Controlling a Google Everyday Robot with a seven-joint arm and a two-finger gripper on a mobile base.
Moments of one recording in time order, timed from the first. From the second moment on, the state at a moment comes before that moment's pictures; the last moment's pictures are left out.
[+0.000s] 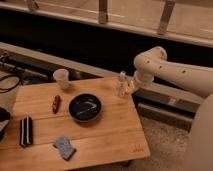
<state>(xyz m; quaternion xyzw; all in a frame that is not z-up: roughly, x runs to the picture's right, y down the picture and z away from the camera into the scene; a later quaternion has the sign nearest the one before) 0.186 0.004 0.793 -0.17 0.15 0.61 0.76</state>
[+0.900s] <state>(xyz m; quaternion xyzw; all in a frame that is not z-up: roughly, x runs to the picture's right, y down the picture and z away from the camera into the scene) 0.163 0.012 0.807 -0.18 0.16 0.58 0.78</state>
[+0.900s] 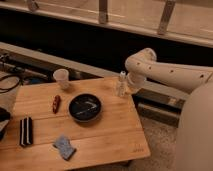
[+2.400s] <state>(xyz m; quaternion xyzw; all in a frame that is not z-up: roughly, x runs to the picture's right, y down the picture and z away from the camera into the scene) 0.089 0.033 0.874 -0.20 0.18 0.54 0.80</state>
